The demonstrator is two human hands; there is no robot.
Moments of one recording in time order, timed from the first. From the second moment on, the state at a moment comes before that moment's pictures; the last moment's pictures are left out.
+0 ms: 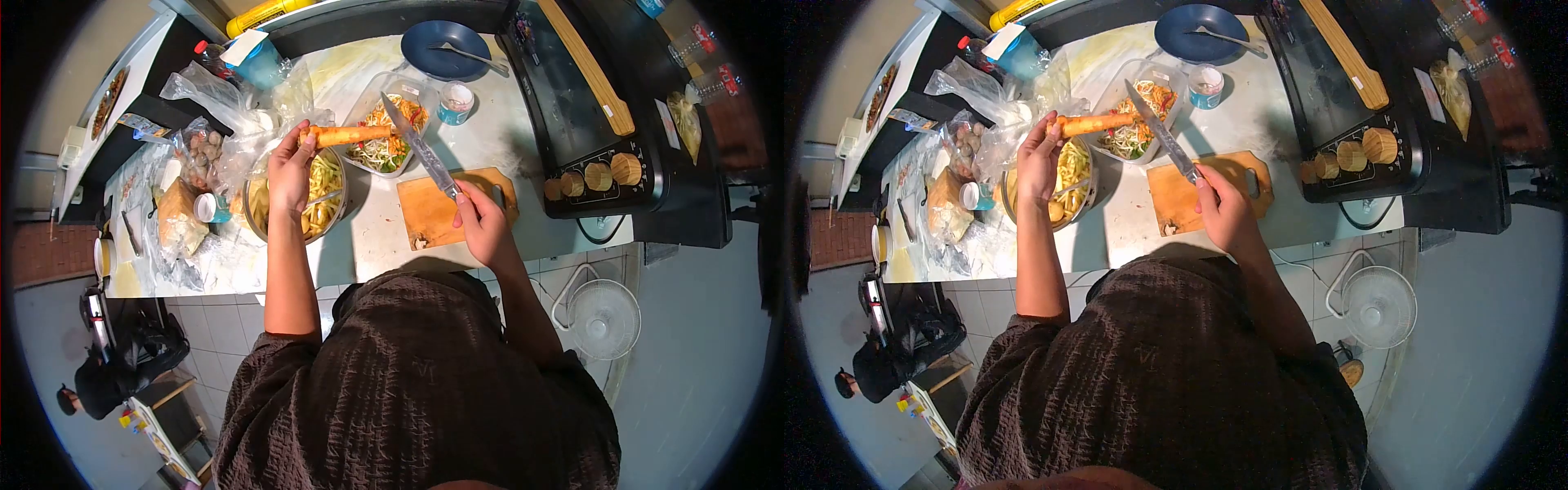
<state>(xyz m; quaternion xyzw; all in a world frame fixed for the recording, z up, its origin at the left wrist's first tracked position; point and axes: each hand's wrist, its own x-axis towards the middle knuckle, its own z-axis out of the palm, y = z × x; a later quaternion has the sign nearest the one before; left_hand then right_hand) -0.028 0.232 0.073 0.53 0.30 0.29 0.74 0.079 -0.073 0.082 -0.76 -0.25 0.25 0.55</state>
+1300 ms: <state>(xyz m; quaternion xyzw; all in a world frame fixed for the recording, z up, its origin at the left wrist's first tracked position) -0.028 0.182 0.096 0.67 0.21 0.33 0.63 0.085 -0.113 0.064 -0.75 -0.13 0.25 0.60</state>
